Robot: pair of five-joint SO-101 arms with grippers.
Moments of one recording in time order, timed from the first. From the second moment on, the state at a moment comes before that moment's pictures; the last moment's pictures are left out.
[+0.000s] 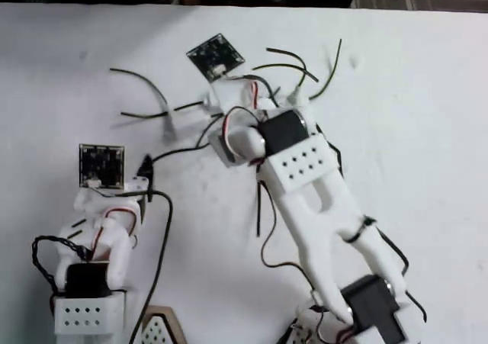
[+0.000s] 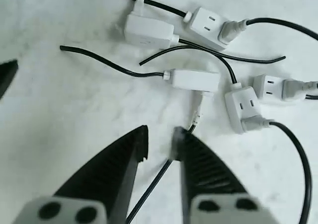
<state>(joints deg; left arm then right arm) -6.6 -89.0 83.4 43.6 -5.6 -30.8 -13.8 4.9 76.8 10.0</state>
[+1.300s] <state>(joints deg) -5.0 -89.7 94.4 36.4 -15.0 -30.5 -102.1 90.7 53.7 10.0</state>
